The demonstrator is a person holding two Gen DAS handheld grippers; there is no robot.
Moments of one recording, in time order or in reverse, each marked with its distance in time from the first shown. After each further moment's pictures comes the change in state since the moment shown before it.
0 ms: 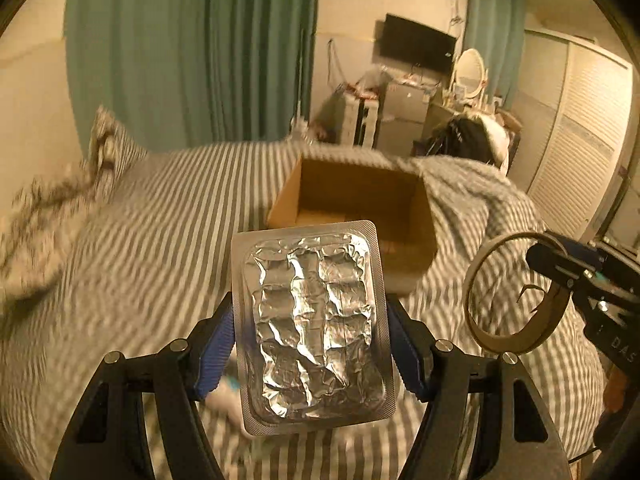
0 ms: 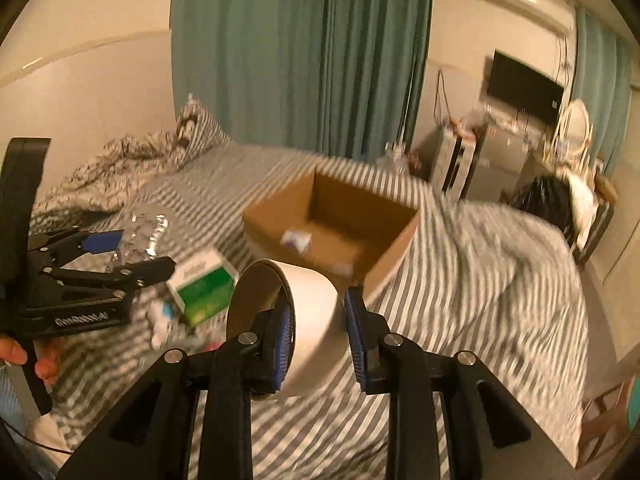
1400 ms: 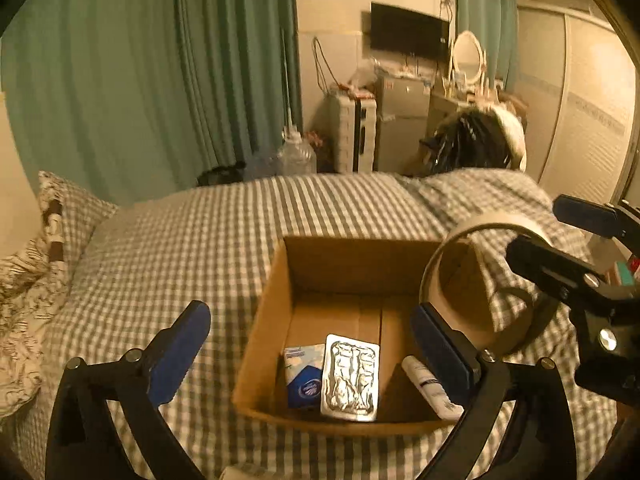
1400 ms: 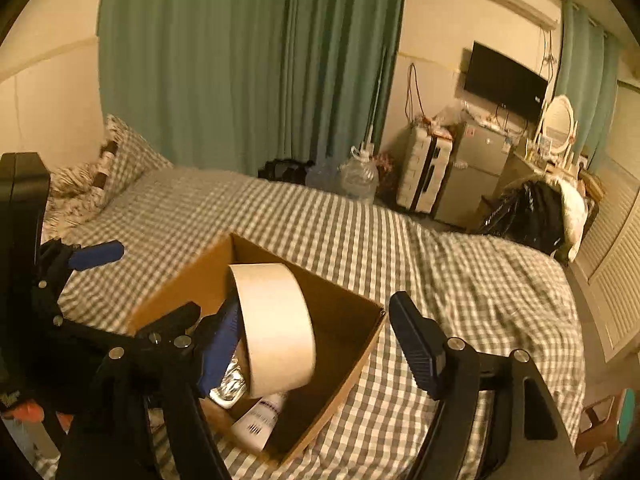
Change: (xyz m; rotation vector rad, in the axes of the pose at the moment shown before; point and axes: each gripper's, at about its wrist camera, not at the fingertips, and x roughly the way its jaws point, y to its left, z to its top) left arm 0.144 -0.019 0.118 0.095 -0.009 0.038; right arm 0.142 -0.064 0.107 0.050 0.030 -0.102
